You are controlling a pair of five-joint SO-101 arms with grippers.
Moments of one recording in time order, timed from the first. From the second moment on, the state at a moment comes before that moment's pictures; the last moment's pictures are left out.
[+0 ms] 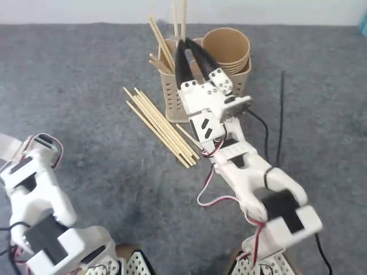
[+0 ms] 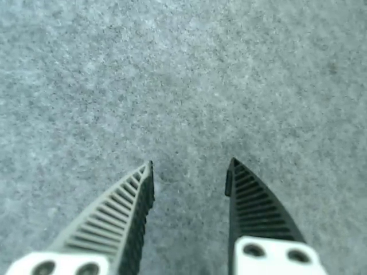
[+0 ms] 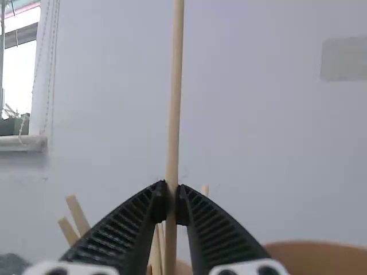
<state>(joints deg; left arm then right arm) -46.9 -7.0 51.2 22.4 27.8 -27.3 5.5 43.5 -69.0 -3.0</state>
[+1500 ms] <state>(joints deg) -29.5 -13.9 50.6 36.9 23.4 -25.4 -90.8 92.7 48.8 -3.6</state>
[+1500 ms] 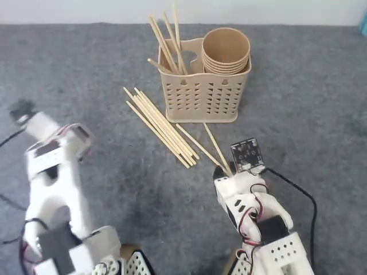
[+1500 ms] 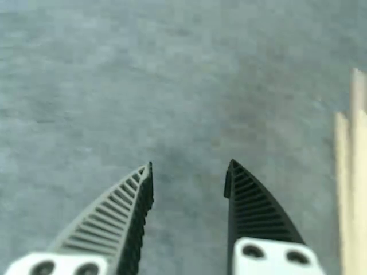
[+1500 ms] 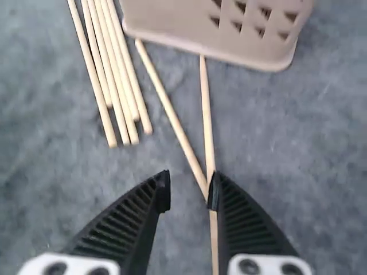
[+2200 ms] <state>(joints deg) -7.4 14.3 21.1 47.4 35.5 -24.9 -91.1 95.9 52.6 -3.6</state>
